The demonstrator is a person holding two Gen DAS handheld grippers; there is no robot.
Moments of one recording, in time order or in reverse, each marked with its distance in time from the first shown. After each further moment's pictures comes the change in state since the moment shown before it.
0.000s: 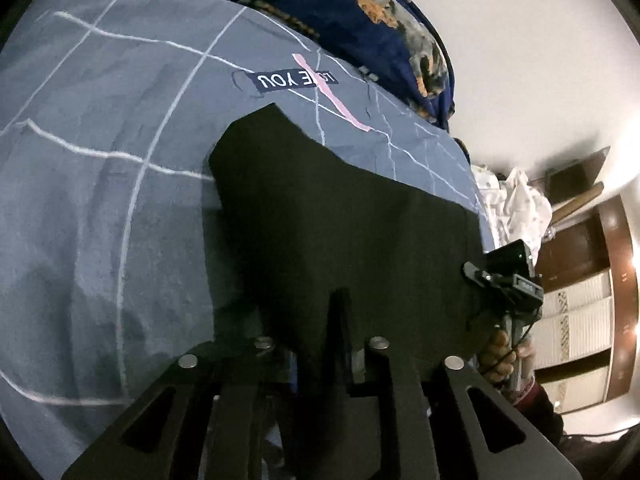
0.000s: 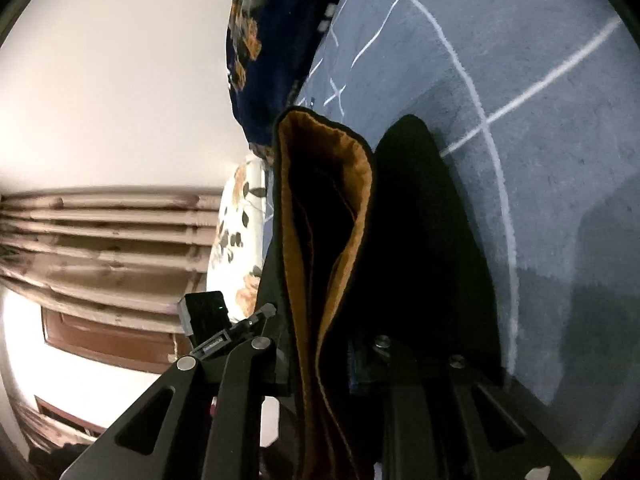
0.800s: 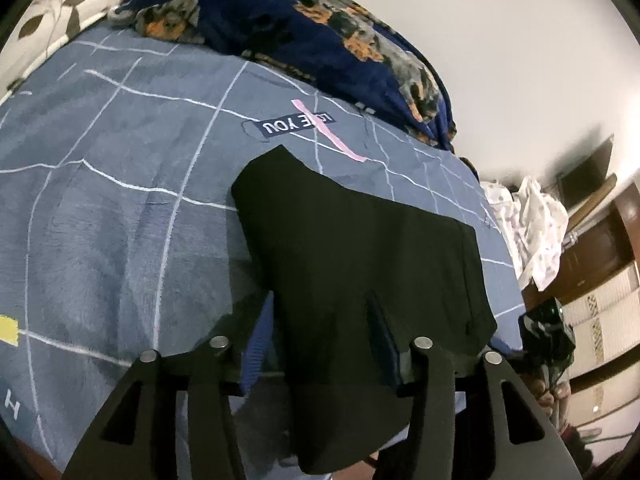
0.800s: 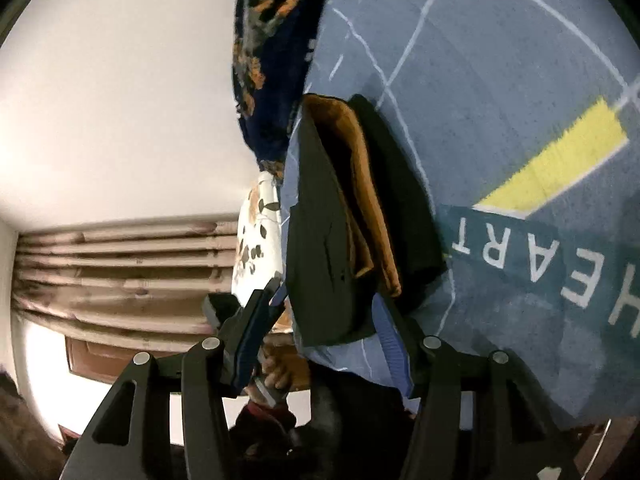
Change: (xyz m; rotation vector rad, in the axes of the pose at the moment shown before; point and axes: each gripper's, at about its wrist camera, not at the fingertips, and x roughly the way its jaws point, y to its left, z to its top) left arm -0.030 -0.026 -0.018 0.088 -0.145 0.108; right arm -0.076 -0.003 -0.081 0.133 -0.116 0.087
